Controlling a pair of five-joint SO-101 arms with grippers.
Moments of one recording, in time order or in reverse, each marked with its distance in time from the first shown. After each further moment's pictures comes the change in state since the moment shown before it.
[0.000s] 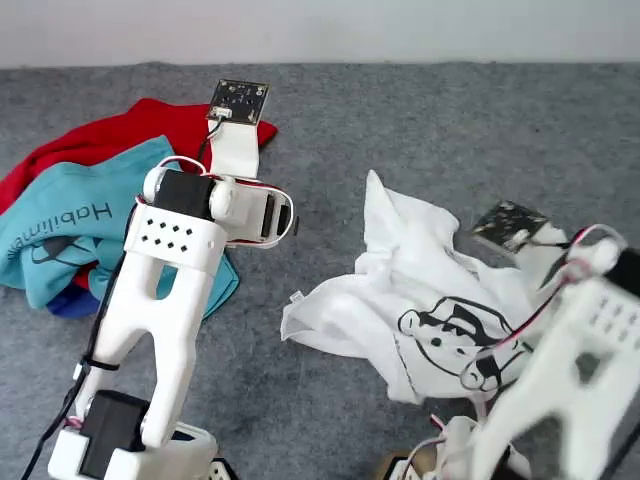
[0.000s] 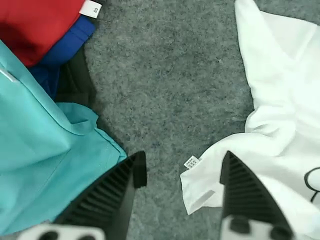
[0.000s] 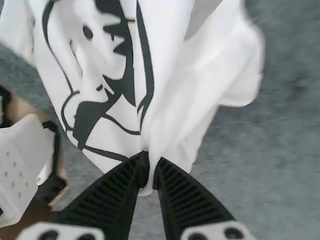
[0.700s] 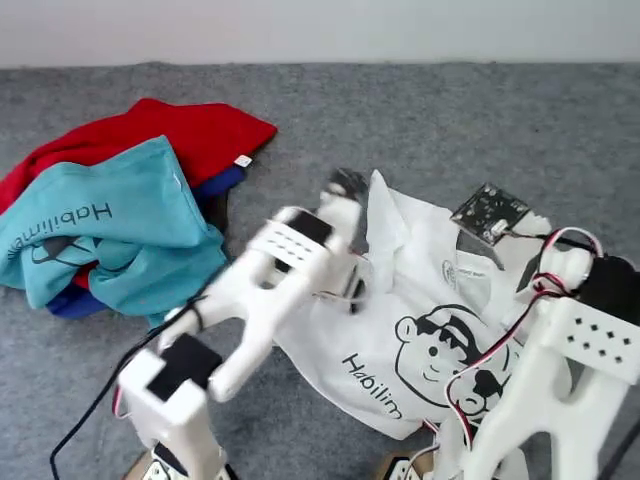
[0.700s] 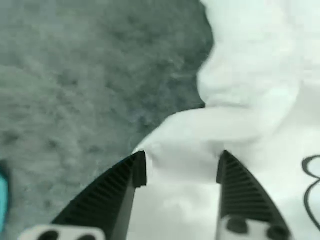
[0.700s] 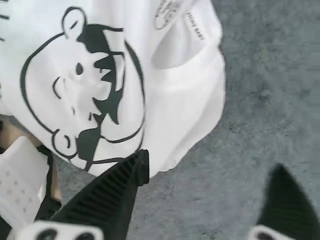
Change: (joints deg) left arm 18.5 24.7 8.2 -14.6 5.5; right arm -6.1 -1.5 -3.5 -0.4 -10.7
